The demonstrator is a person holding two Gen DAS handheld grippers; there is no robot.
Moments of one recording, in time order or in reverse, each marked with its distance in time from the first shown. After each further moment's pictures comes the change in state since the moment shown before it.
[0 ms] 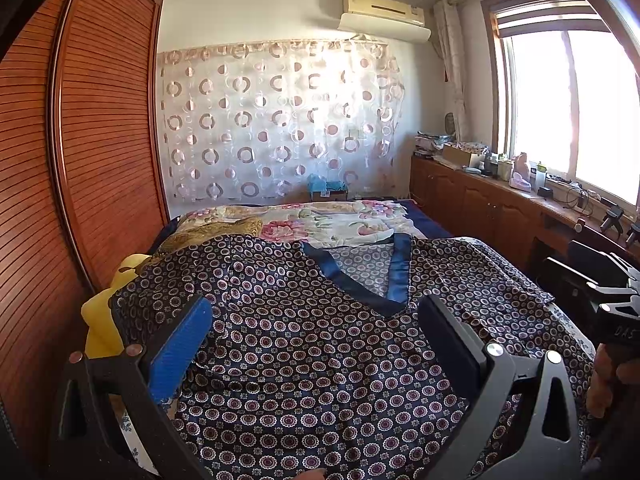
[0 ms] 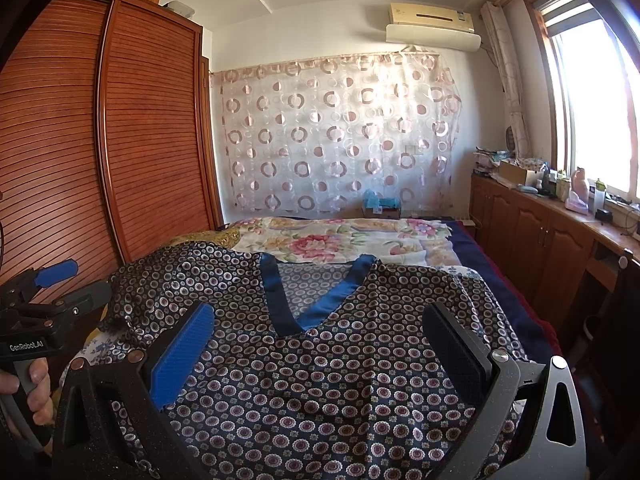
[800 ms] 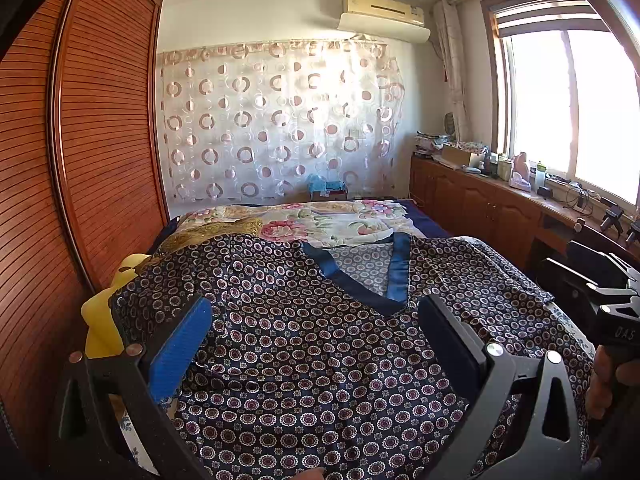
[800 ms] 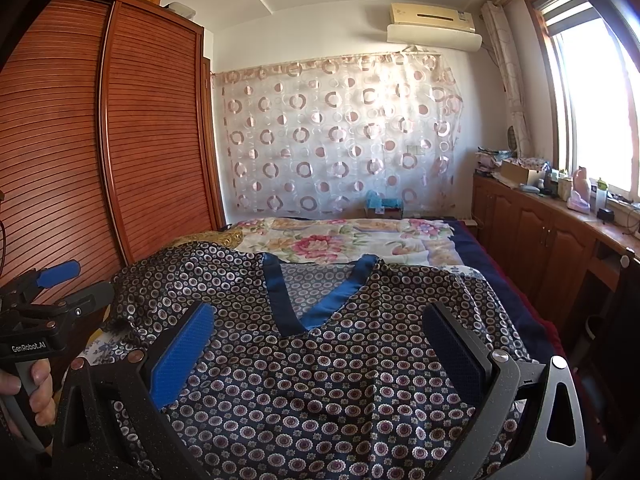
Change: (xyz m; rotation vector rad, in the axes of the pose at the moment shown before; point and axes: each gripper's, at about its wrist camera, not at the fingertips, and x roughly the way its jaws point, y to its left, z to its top) left arm 0.000 0.000 -0.001 0.000 -0.001 -0.001; right arm 0.001 0.002 -0.001 0.002 -0.002 0.007
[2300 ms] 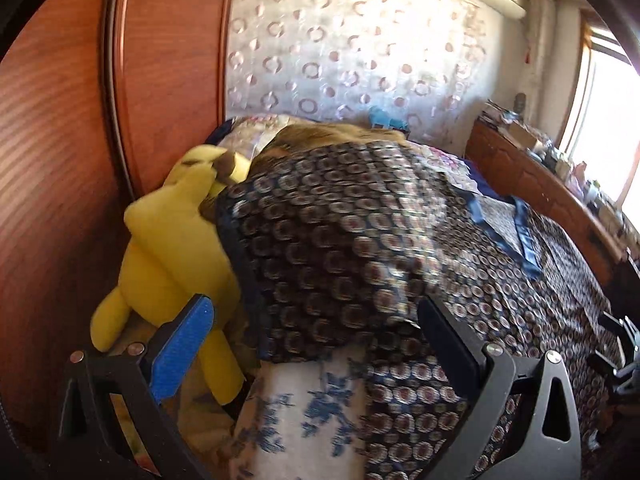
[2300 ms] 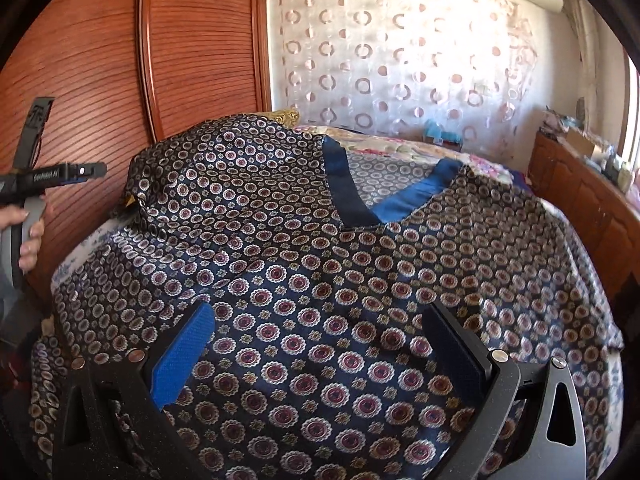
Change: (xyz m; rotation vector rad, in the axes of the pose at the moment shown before) left arm 0.076 0.213 -0.054 -0.237 0.284 0.070; right arm 0.094 0.030 -0.042 -0.165 0.291 0.145
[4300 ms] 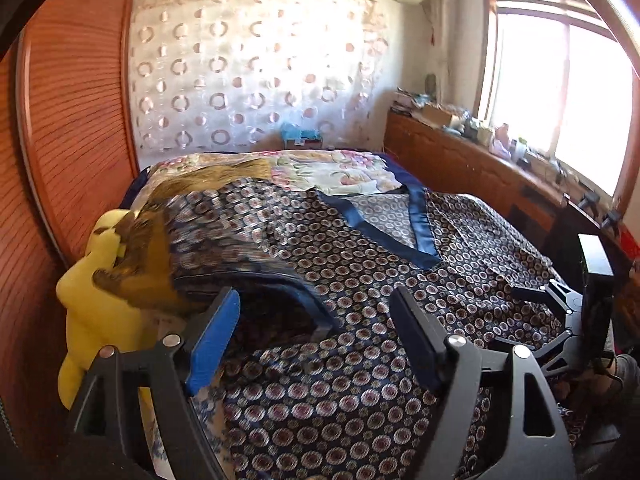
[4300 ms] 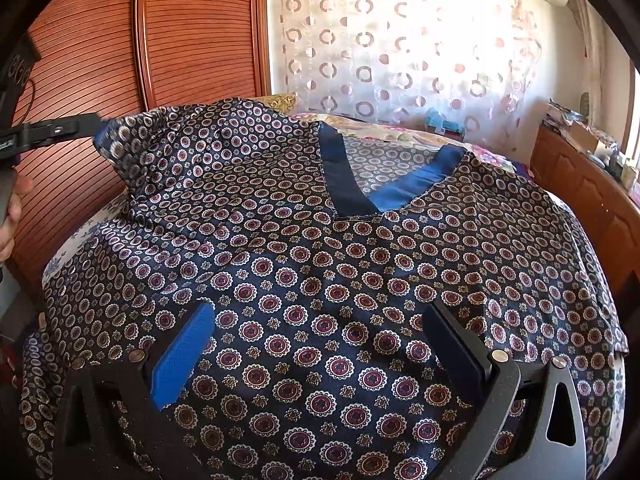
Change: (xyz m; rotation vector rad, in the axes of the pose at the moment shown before) left arm -0.043 -0.104 0.006 0.237 -0.073 -0.212; right arm 0.022 0.001 0.001 -0.003 0.056 0.016
